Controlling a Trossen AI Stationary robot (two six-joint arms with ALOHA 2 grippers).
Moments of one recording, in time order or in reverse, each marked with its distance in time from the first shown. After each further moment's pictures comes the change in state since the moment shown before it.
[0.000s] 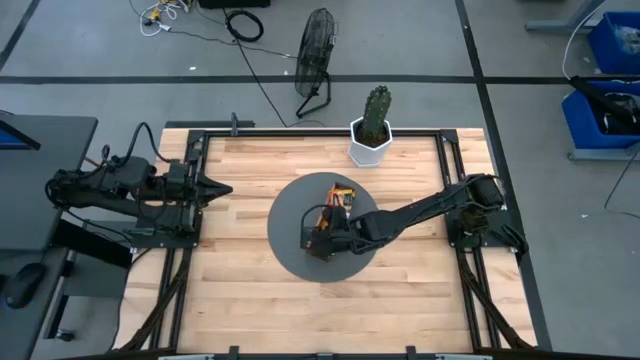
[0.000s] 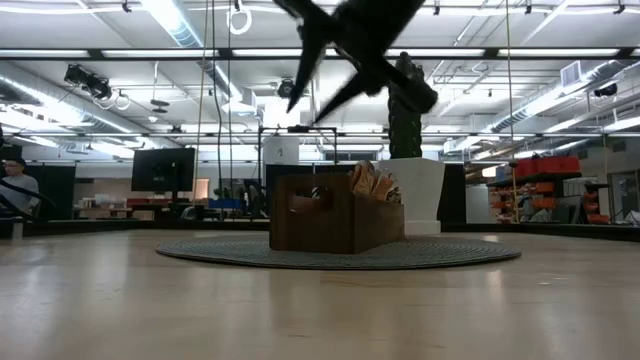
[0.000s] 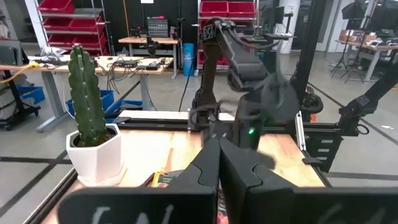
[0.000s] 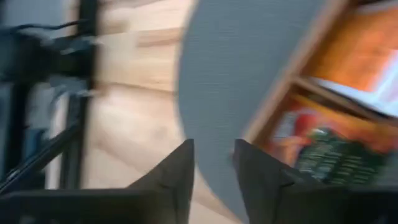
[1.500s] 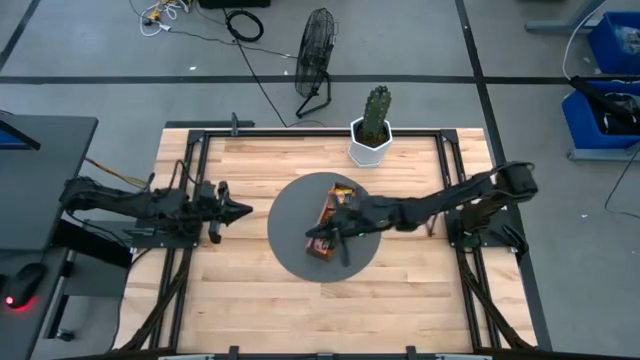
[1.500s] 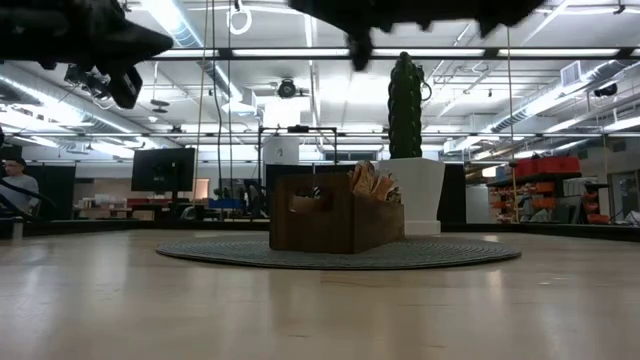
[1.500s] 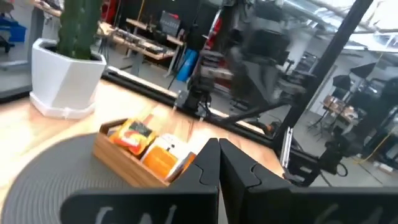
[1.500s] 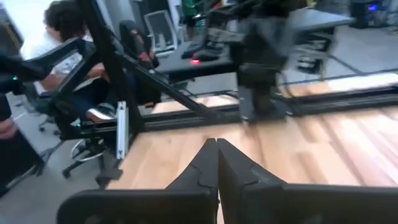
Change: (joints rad) left arm -0.020 -0.172 -0.652 0.549 -0.056 -0.368; right arm -0.095 -0.284 -0.527 1.062 -0.417 -1.437
